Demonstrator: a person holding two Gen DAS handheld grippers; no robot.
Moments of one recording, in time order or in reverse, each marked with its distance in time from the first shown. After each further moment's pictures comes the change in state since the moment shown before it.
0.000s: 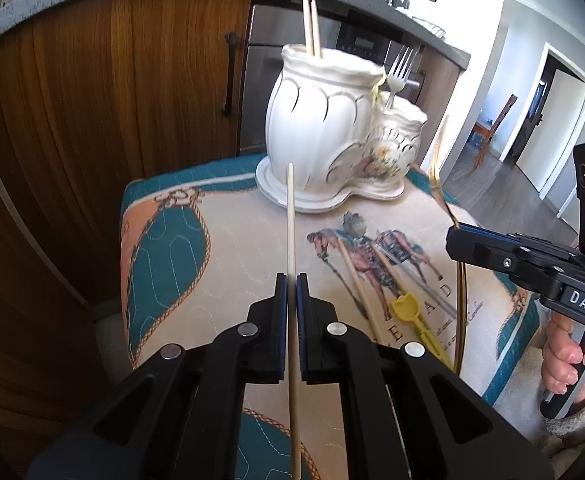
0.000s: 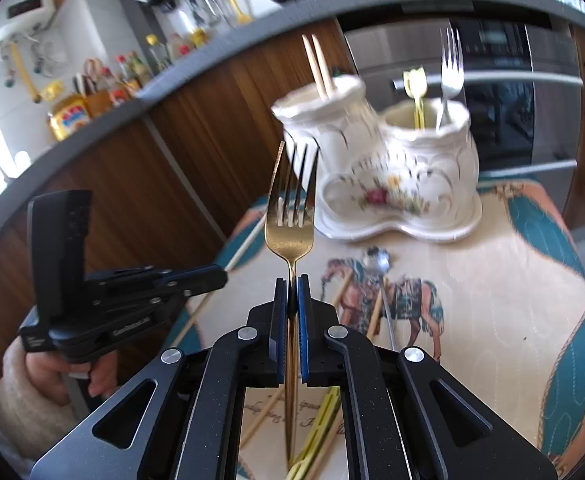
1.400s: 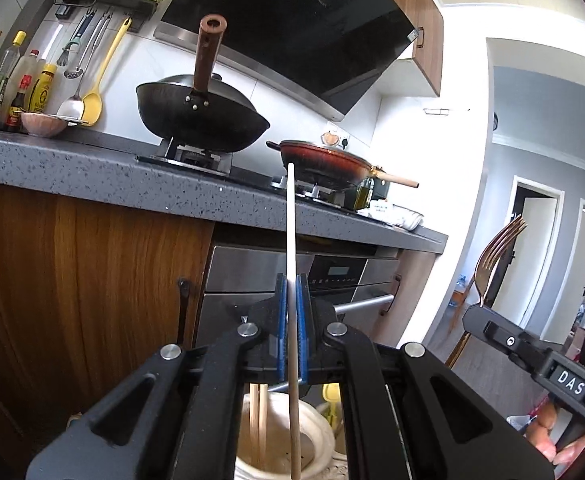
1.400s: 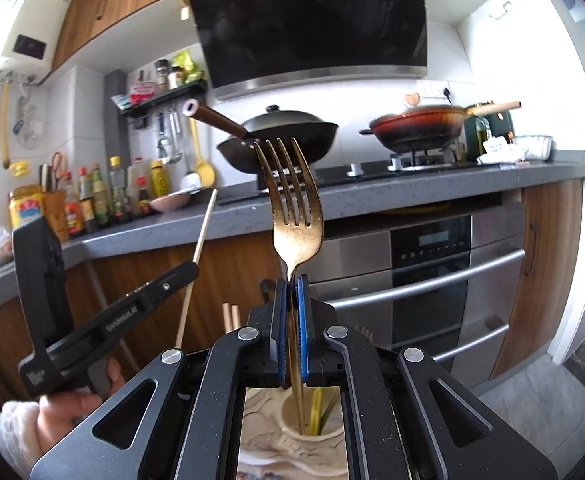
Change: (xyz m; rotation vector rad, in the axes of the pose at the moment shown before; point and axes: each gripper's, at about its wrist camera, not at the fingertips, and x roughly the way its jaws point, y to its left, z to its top) left arm -0.005 -0.021 0.177 -0.097 -0.636 -0.096; right arm -0.036 -0.026 0.148 -0.105 -0.487 -0.253
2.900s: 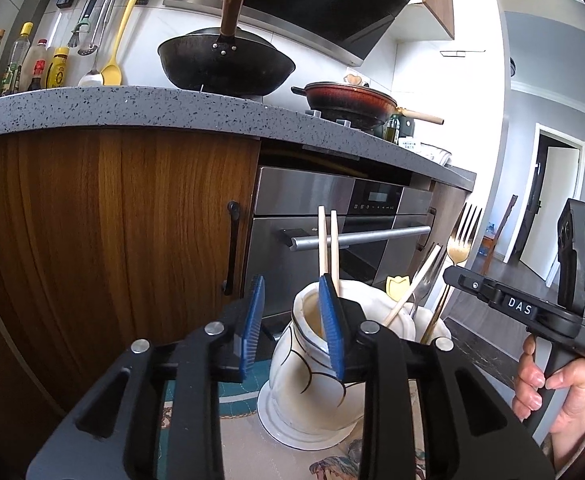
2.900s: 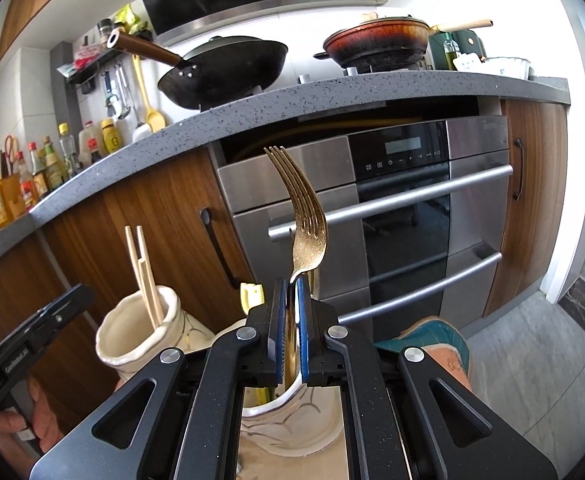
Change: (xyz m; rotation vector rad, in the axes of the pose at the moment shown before) left arm -0.024 0.033 -0.054 0.084 0.167 0.101; right arm 0.056 -0.041 -0.058 0.097 0.196 -0.096
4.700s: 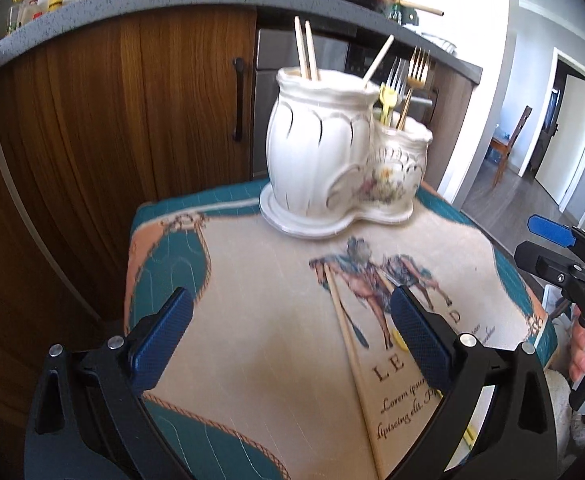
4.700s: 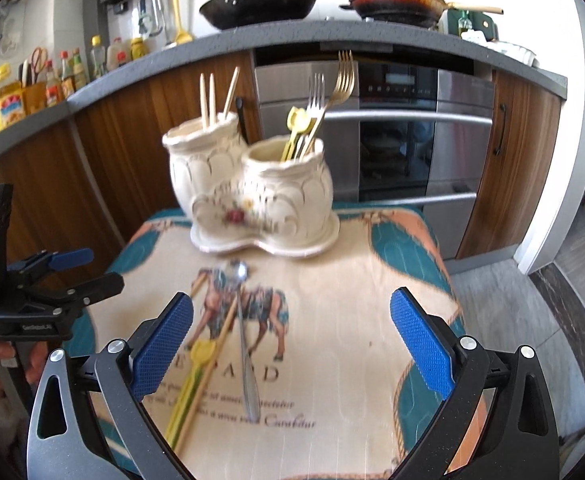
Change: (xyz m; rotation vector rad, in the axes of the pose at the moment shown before) left arm -0.057 -0.018 -0.104 0.056 0.396 0.072; right arm -0.105 0.020 -0.112 -0.144 0.233 -0.032
